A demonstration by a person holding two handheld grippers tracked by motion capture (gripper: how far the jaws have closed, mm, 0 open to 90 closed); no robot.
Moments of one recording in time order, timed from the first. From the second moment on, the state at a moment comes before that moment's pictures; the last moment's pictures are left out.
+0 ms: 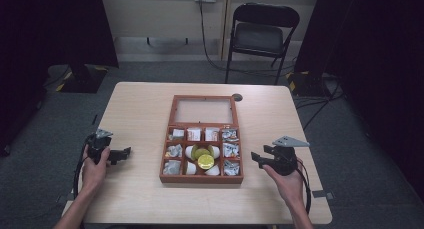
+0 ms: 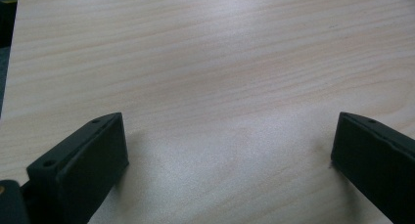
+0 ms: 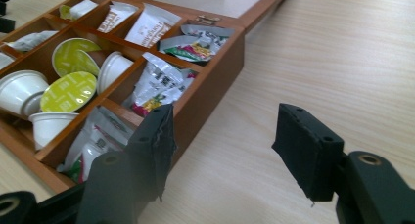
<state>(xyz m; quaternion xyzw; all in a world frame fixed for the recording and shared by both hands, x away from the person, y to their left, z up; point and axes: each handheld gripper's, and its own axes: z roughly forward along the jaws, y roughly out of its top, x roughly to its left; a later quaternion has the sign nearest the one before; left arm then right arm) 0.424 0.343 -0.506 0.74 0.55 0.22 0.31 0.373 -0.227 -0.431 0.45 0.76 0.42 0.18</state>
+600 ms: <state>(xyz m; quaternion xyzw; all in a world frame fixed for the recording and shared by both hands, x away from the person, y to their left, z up) 0.423 0.343 -0.506 0.74 0.55 0.22 0.31 0.375 -0.183 -0.420 0.40 0.79 0.44 0.15</state>
